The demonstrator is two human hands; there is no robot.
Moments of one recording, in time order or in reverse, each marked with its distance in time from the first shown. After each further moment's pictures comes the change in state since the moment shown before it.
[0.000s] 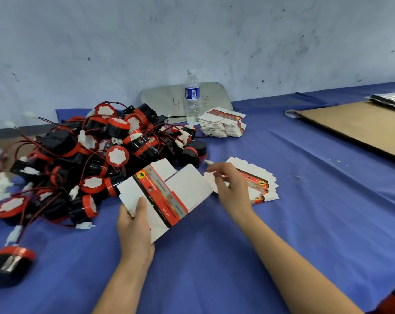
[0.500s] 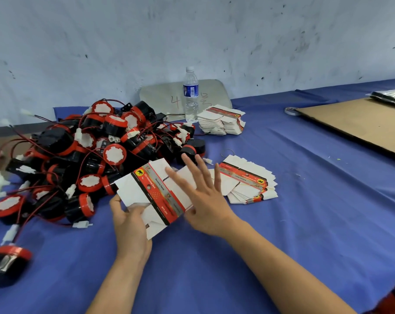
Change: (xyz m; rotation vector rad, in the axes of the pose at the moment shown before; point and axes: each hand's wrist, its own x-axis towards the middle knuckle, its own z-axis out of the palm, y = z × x) left_hand 0.008 -0.001 -0.001 -0.043 -0.058 0.079; right_hand -0.022 -0.016 0.020 -0.673 -0.409 -0.416
